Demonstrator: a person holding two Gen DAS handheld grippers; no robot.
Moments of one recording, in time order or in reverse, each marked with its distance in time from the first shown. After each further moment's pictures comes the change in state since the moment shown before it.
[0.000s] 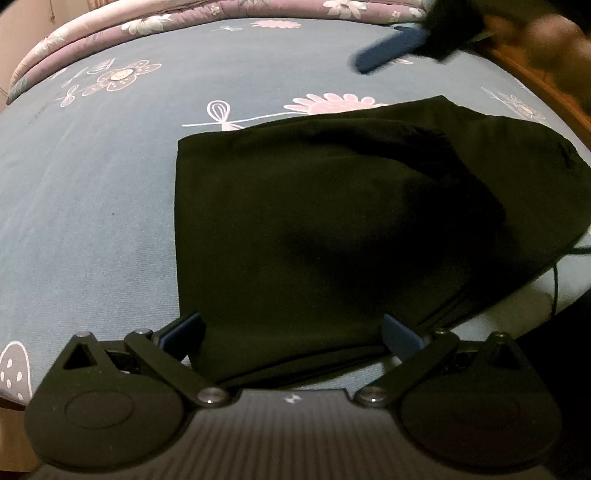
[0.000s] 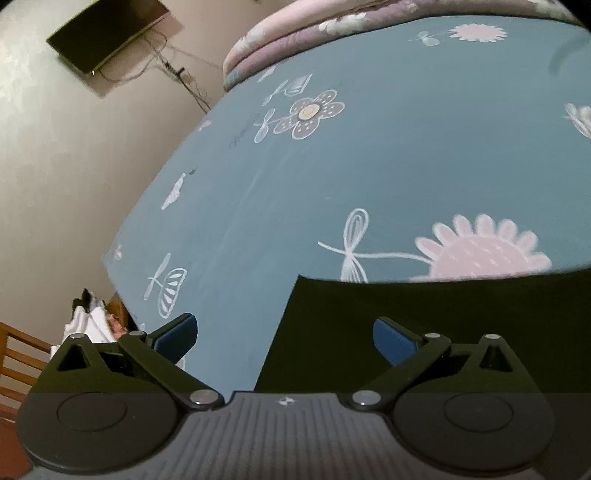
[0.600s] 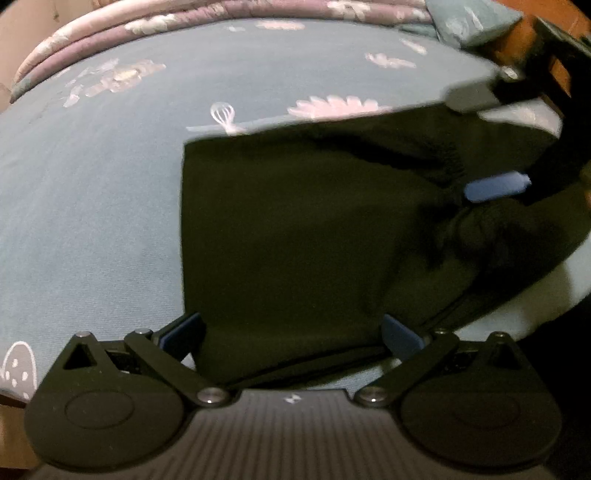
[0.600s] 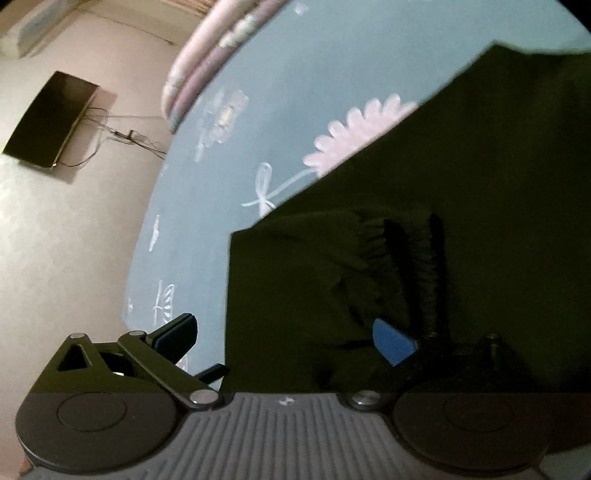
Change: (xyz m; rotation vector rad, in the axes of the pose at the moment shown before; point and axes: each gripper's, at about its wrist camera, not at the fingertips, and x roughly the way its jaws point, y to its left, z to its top) left arm -0.012 0.002 0.005 -0.016 -0.030 0.001; right arm -0.022 -0.083 -0.090 0.342 -0.072 0.065
